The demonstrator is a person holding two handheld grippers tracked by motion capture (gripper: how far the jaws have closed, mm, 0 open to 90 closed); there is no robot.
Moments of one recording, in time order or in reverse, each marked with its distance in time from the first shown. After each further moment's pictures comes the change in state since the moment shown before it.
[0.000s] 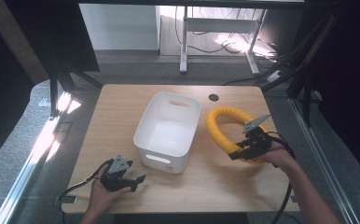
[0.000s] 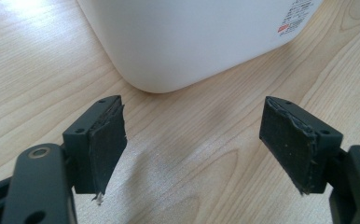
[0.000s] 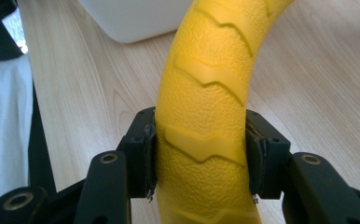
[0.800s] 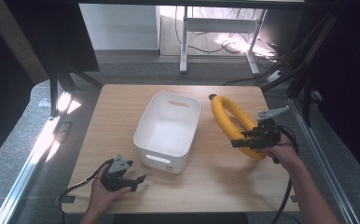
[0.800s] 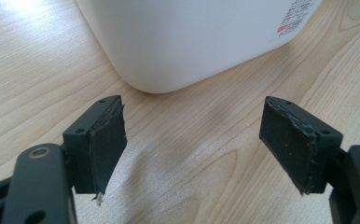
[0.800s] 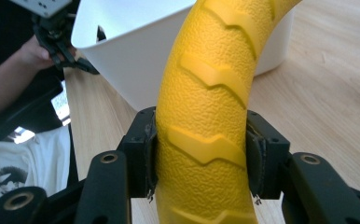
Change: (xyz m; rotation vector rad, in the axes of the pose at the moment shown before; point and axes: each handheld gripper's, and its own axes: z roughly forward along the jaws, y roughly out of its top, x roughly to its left) left arm 0.001 0.000 0.001 0.000 -0.004 0.003; right arm -0.007 0.005 -0.033 -0.279 0.067 0.084
